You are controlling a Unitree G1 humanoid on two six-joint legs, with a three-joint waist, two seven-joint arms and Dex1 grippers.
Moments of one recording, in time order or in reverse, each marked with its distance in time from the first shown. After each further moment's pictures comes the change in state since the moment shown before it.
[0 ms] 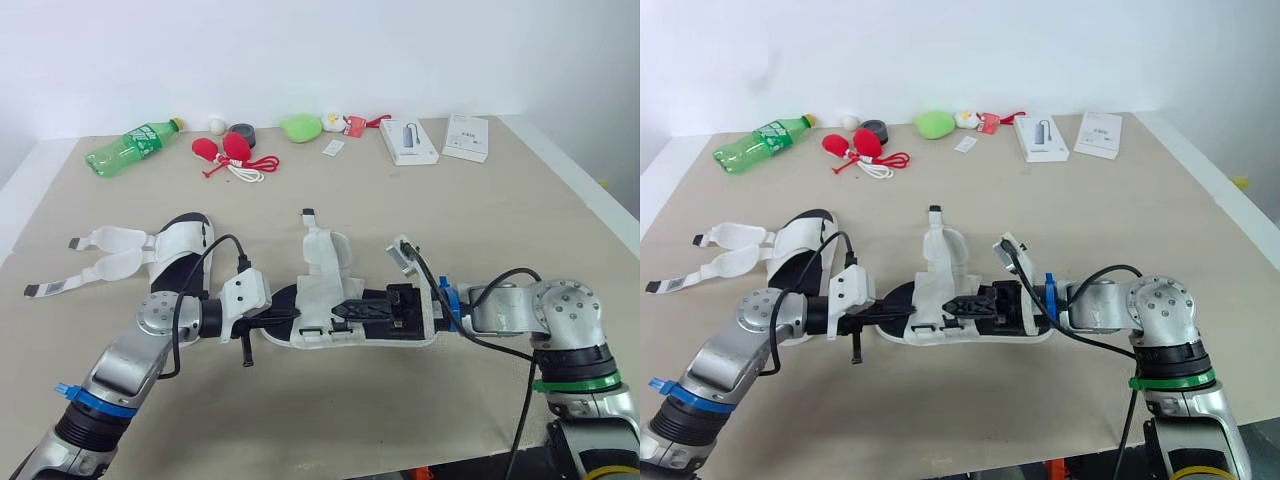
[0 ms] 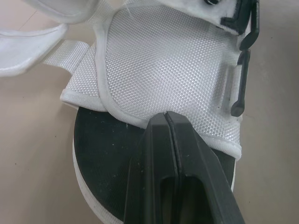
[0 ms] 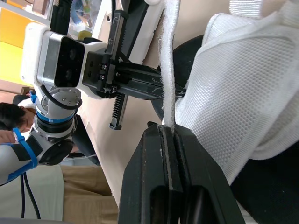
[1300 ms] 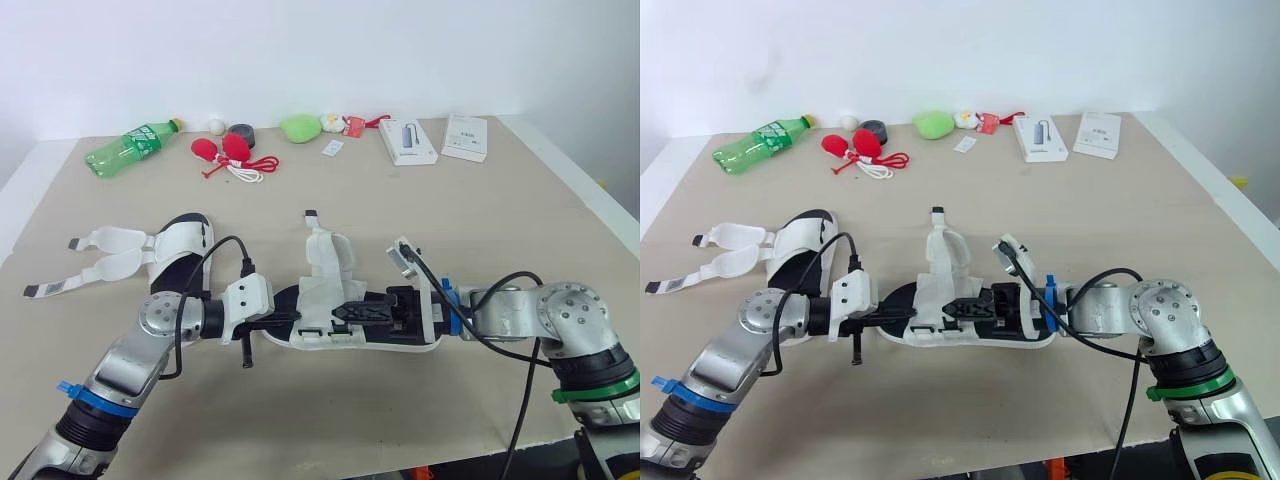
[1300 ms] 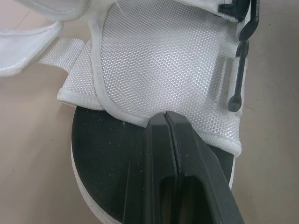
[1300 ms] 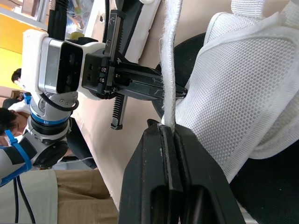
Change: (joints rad) left arm -0.004 0.008 -0.023 0.015 0.046 -0.052 -0.021; right arm 0.013 -0.122 0.129 -0.070 0.123 -0.164 -0.055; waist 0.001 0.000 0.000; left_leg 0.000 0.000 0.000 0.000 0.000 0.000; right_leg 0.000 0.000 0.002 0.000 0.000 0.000
